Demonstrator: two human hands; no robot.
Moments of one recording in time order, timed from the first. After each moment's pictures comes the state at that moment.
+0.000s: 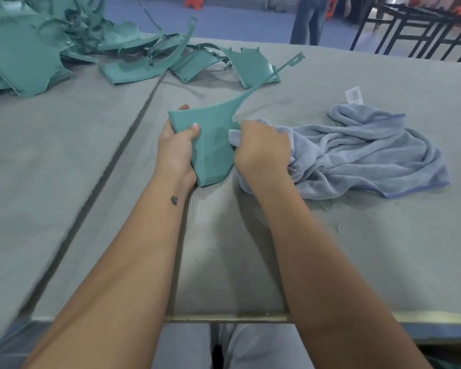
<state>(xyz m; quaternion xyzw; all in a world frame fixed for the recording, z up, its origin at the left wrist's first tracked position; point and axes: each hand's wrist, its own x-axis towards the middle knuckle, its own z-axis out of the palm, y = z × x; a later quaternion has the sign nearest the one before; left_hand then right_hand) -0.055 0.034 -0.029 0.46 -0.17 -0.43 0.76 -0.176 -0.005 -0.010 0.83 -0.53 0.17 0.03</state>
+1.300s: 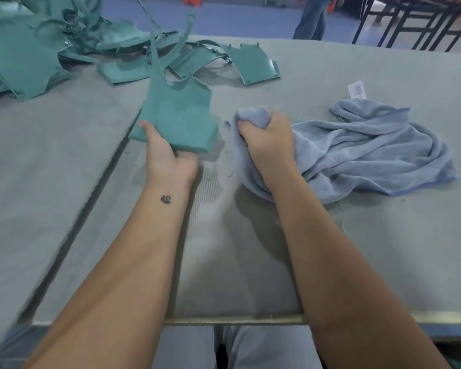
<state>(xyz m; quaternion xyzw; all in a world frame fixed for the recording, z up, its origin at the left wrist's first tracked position) -0.053 0.042 -0.016 0.24 0.01 -0.47 0.85 -0.186 0.000 -0.012 0.68 -0.45 0.46 -0.35</state>
